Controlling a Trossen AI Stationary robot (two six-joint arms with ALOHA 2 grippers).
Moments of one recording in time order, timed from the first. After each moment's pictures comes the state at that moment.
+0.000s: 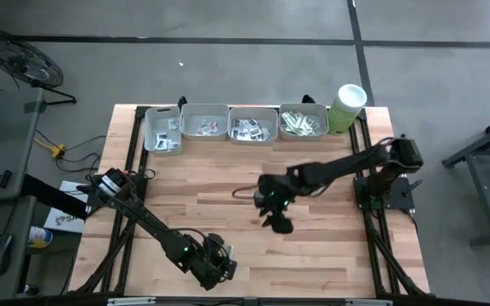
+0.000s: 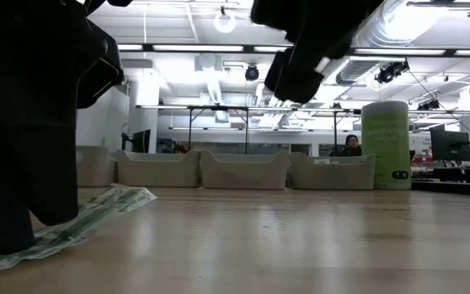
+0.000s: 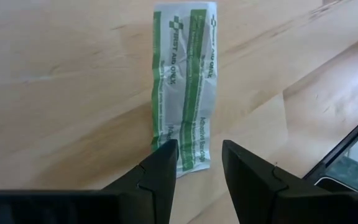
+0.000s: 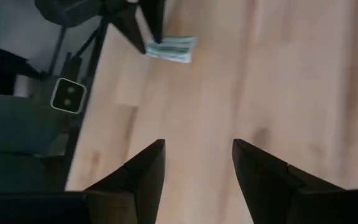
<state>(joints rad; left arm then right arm) -0.70 2.00 1.19 -0.30 -0.26 -1.89 0.14 1.69 1.20 -0.42 -0.38 0.19</state>
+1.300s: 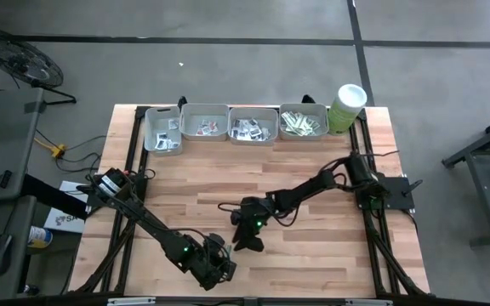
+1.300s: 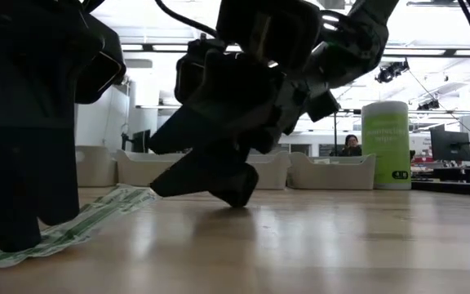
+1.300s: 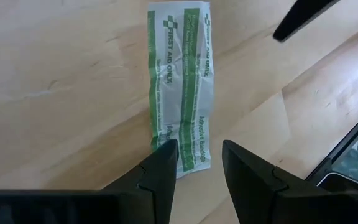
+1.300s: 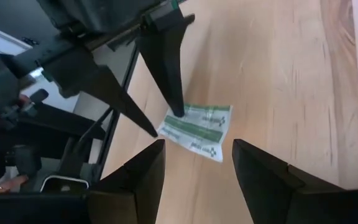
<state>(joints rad) -0.70 2.00 1.18 -0.30 -0.28 -1.83 0.21 2.19 1.20 0.43 -0.52 0.56</state>
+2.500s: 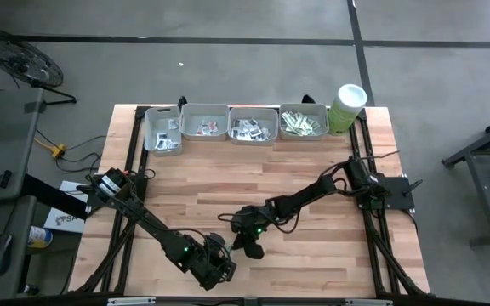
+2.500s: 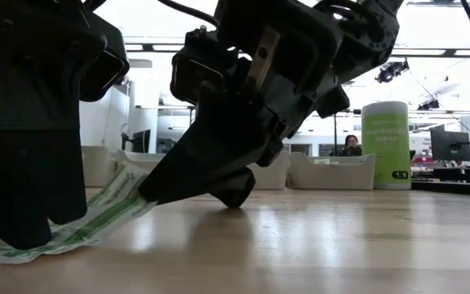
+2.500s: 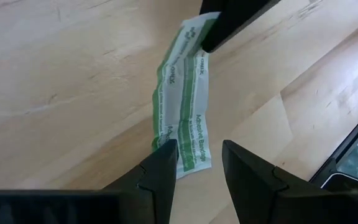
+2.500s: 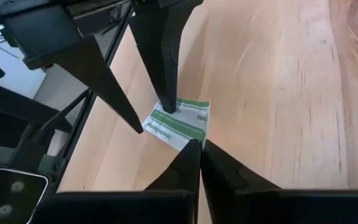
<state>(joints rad) -0.70 2.00 1.18 -0.30 -0.30 -1.78 0.27 2.22 1.23 0.38 -0.39 0.44</state>
